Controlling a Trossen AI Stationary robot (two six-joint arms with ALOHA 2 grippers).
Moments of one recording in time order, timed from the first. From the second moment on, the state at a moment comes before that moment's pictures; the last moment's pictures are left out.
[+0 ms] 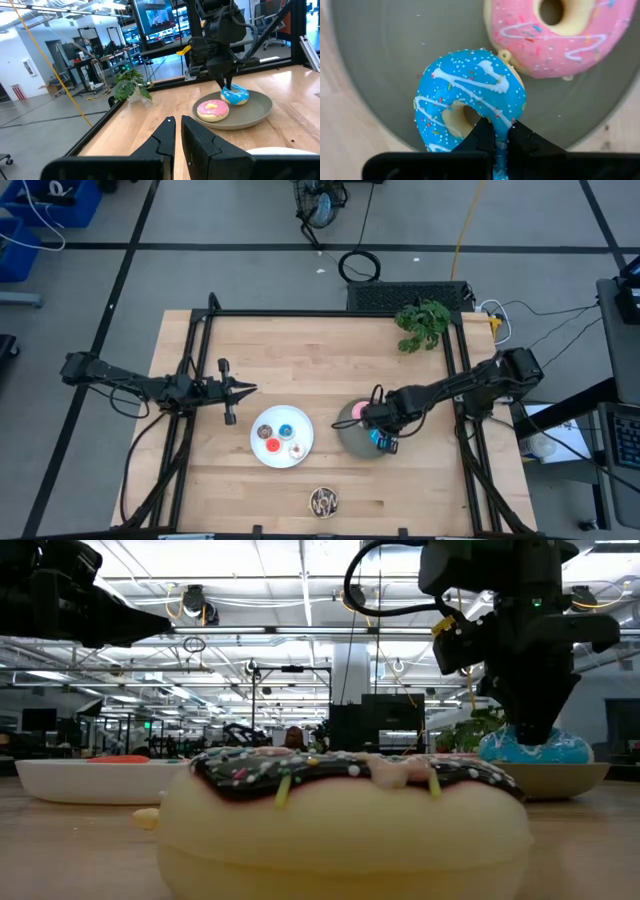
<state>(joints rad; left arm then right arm) -0.21 0.43 0.01 0.45 -0.37 0.26 0.21 1.60 0.96 -0.83 -0.03 0.49</state>
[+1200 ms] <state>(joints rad) -0.21 0.43 0.01 0.44 -0.37 0.24 0.20 1.60 0.88 -0.73 -0.08 0.48</state>
